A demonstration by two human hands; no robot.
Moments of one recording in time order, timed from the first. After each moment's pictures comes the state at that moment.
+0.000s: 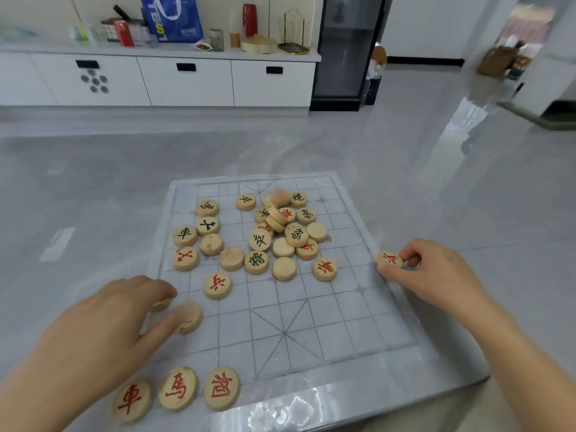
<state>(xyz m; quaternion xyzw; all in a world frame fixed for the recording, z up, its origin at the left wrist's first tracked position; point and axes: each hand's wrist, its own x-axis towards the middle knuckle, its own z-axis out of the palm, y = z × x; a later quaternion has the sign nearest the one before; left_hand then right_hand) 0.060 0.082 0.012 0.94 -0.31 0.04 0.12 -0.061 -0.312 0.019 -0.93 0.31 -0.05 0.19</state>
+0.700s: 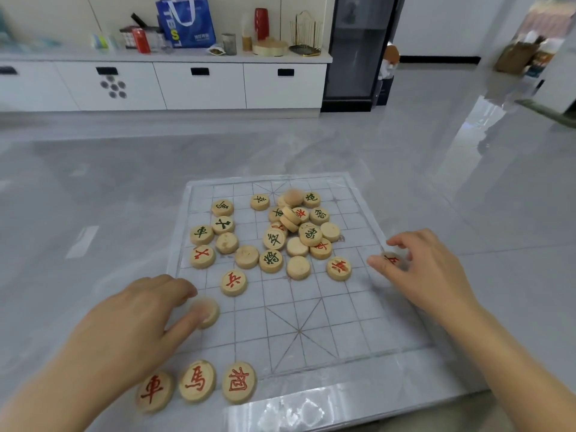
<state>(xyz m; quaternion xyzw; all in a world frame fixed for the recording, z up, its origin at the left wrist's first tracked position) 0.047 0.073 0.024 0.95 -0.30 0.02 0.11 -0.050 -0.282 0.012 -0.94 0.25 -0.12 0.18</state>
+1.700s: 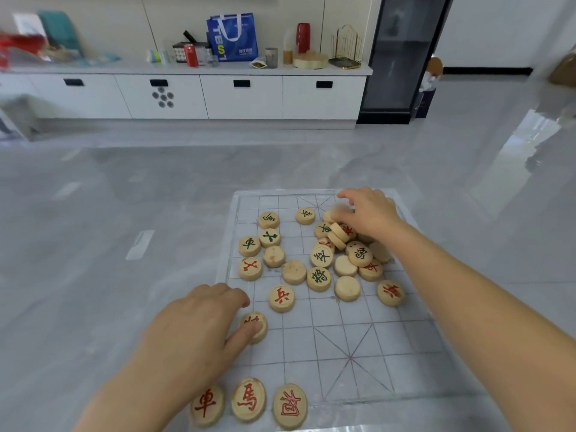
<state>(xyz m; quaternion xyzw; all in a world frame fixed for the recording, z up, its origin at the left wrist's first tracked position) 0.042 0.065 0.041 0.95 -0.30 0.00 0.09 0.147 -0.250 0.011 -0.98 0.14 -0.04 0.11</state>
